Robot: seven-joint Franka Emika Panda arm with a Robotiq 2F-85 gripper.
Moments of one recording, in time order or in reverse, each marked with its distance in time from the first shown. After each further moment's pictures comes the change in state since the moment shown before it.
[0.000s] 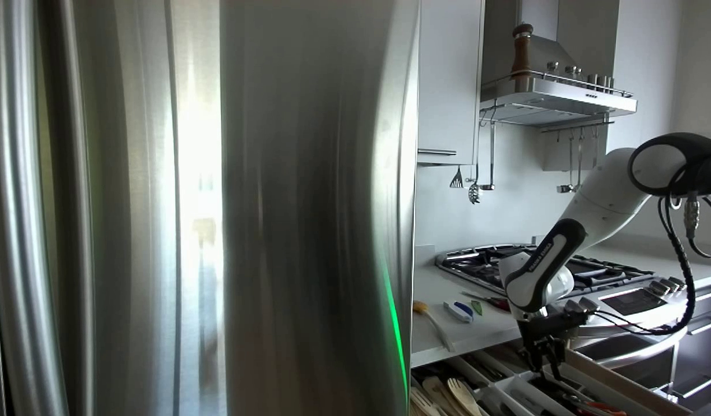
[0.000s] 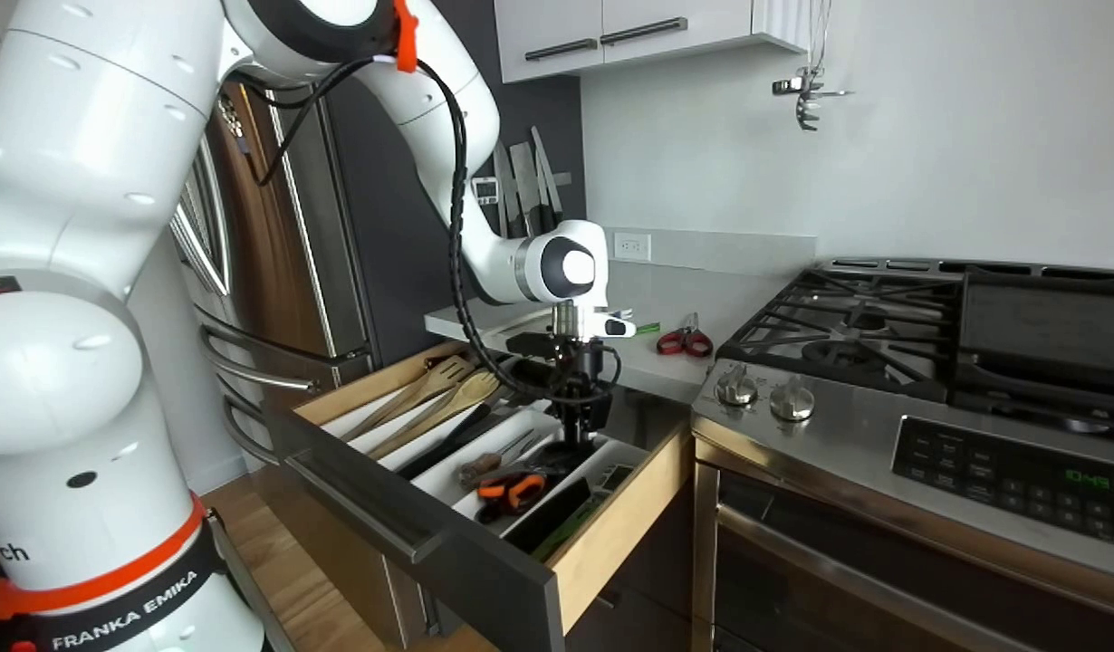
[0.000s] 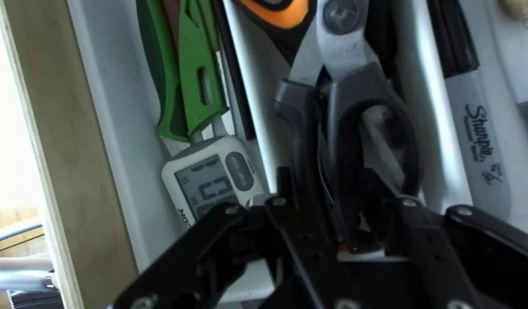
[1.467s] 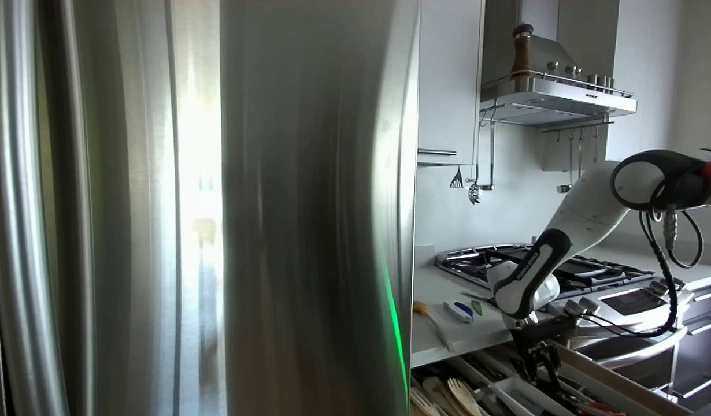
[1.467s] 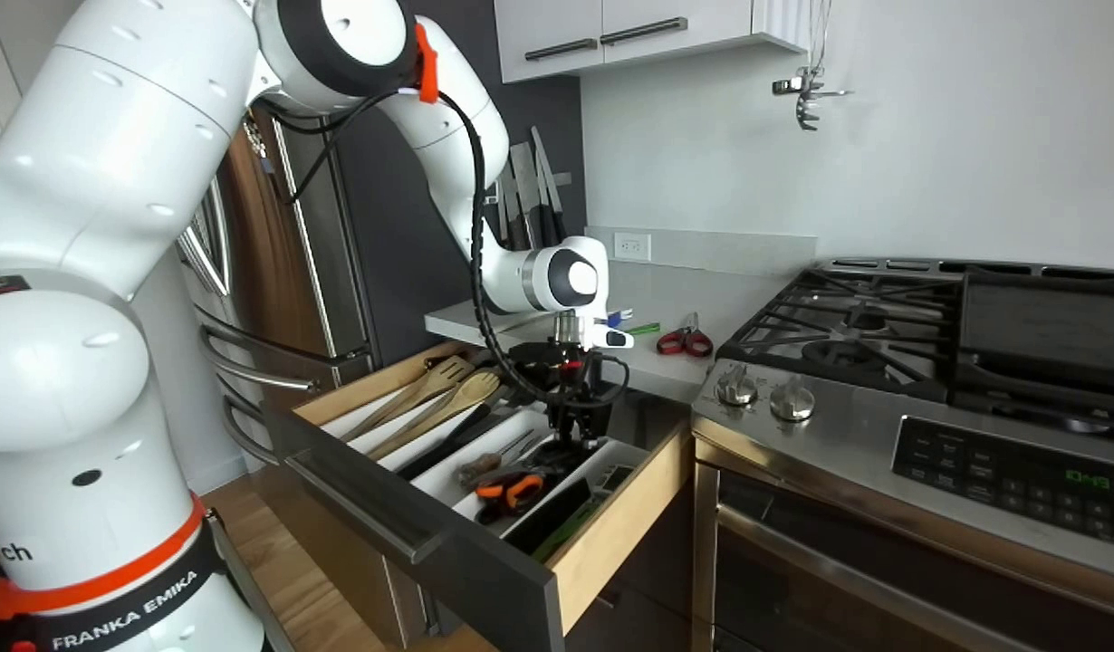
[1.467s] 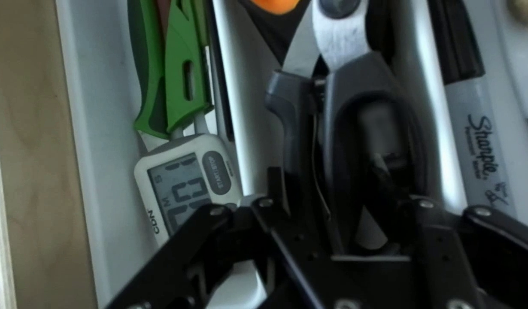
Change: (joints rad) arm 0.035 0.102 -0.005 0.108 -0.003 -0.099 -0.036
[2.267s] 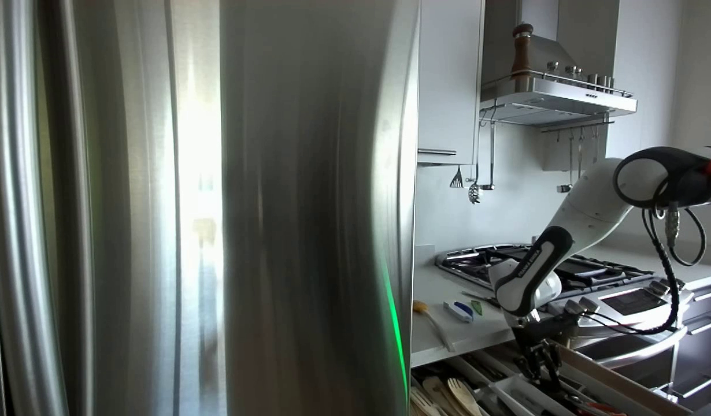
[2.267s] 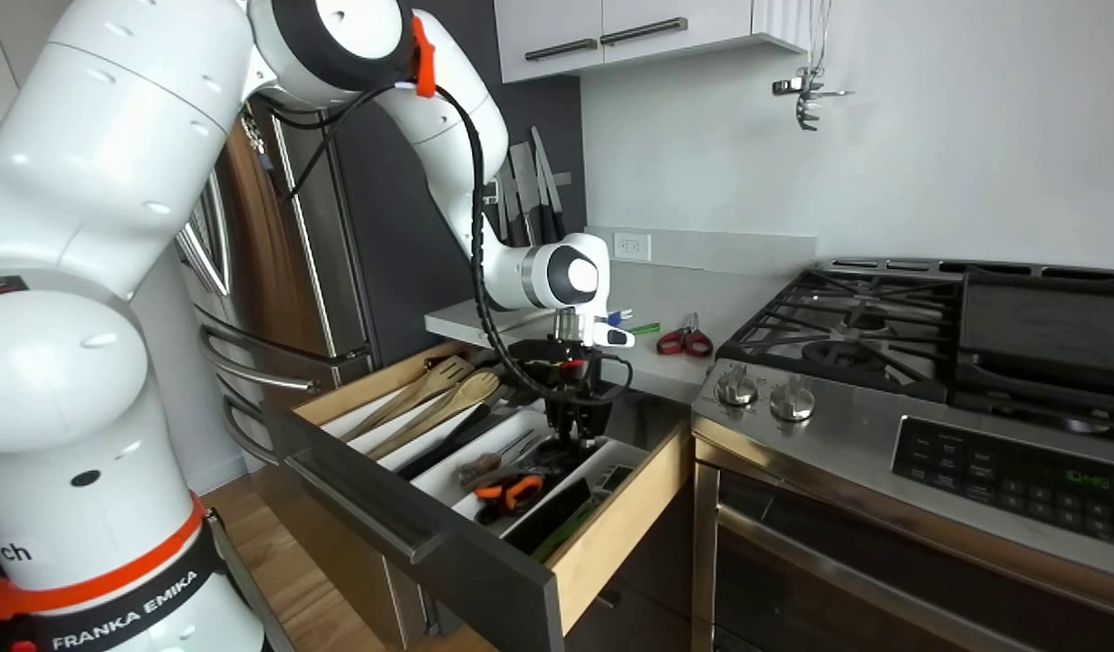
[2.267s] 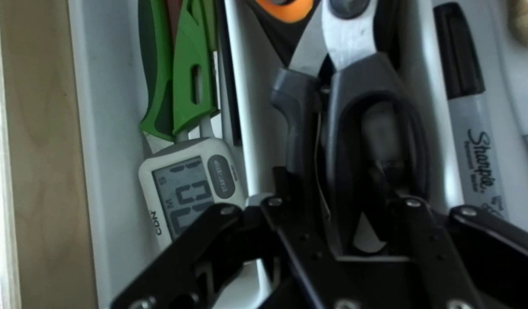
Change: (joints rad) arm -0.009 -0.020 0.003 -0.017 0.011 -0.008 -0.057
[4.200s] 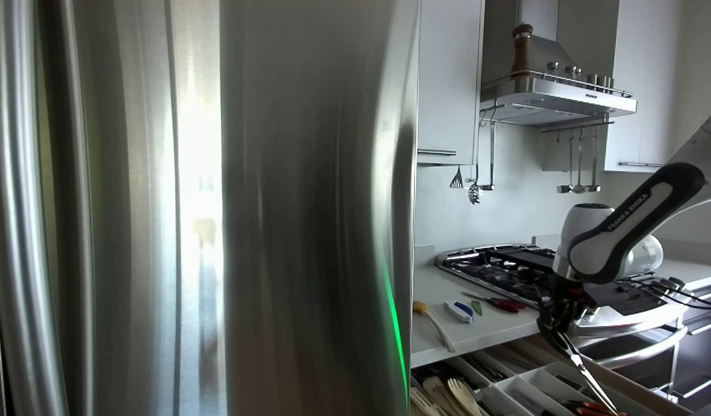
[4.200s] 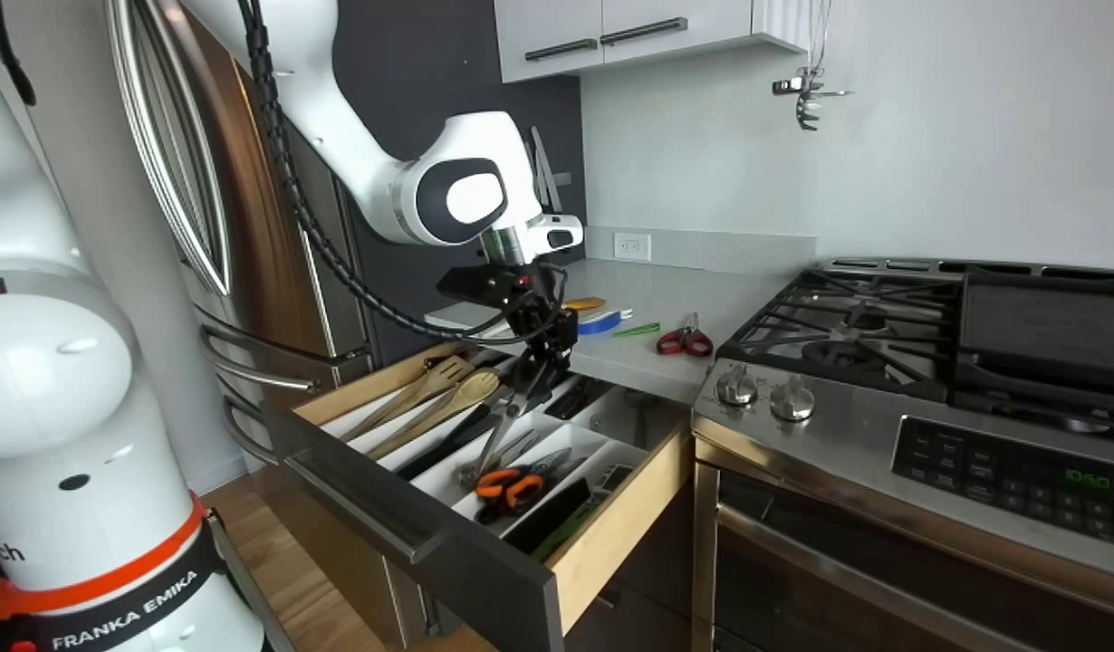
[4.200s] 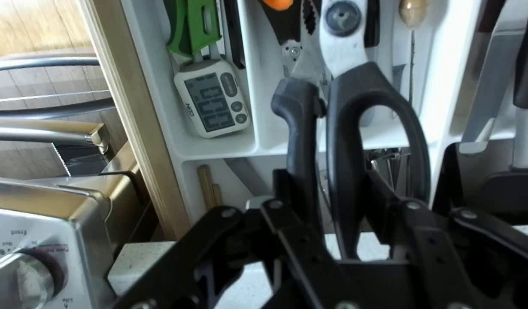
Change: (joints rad) arm -0.075 -0.725 0.023 -0.654 0.094 0.553 -0.198
